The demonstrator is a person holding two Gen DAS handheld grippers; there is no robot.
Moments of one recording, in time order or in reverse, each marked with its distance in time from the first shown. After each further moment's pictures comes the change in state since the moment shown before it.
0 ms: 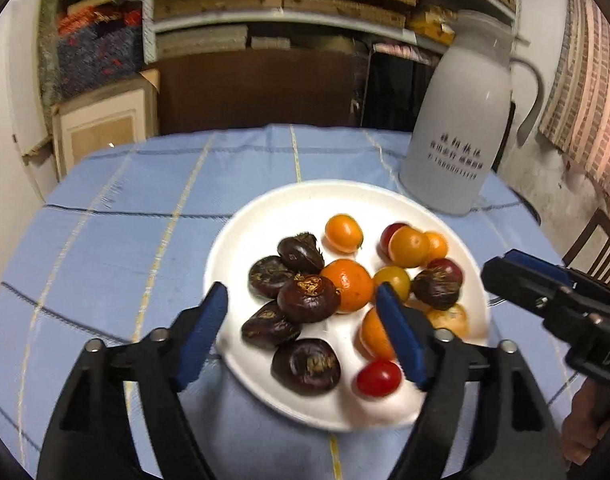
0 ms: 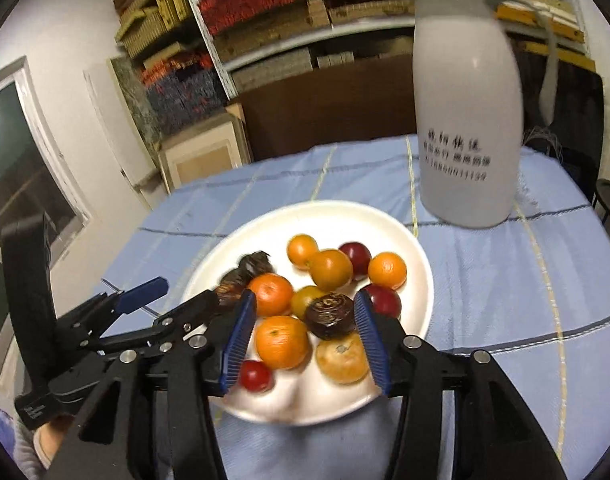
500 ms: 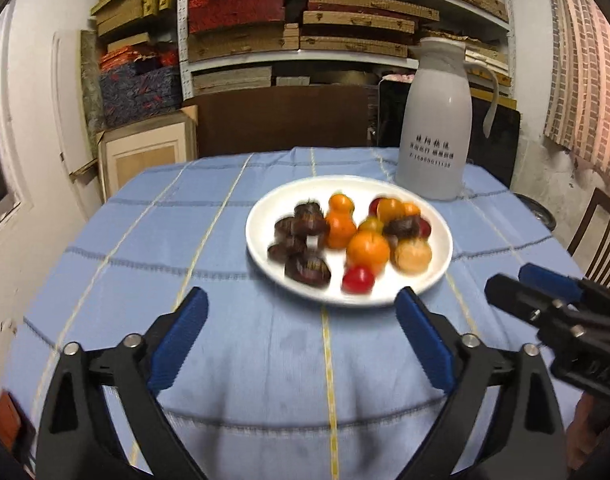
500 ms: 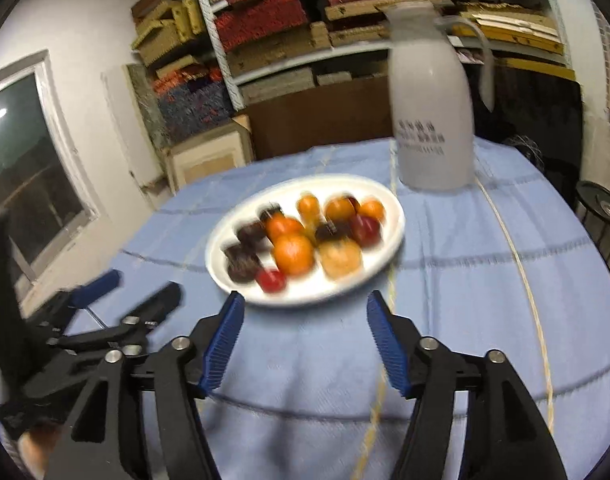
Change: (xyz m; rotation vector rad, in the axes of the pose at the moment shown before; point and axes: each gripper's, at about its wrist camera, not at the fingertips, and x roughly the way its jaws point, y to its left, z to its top) left arm -0.096 -0.033 -0.095 0.020 -0.120 0.135; right arm -0.073 0.005 -0.100 -0.016 -0.063 -0.044
